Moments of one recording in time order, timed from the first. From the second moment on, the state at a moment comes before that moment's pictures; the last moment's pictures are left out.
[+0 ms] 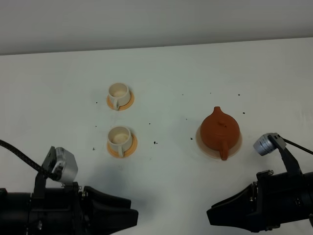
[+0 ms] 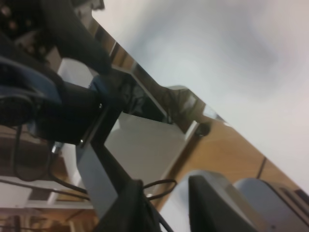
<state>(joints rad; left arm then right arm) -0.25 1.16 -0.29 -1.51 0.87 1.45 0.37 1.30 -0.40 1.42 0.95 -1.28</state>
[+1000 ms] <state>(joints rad) -0.25 0.35 -0.52 0.04 1.09 -0.10 0.37 0.88 -0.50 0.75 0.75 -0.54</state>
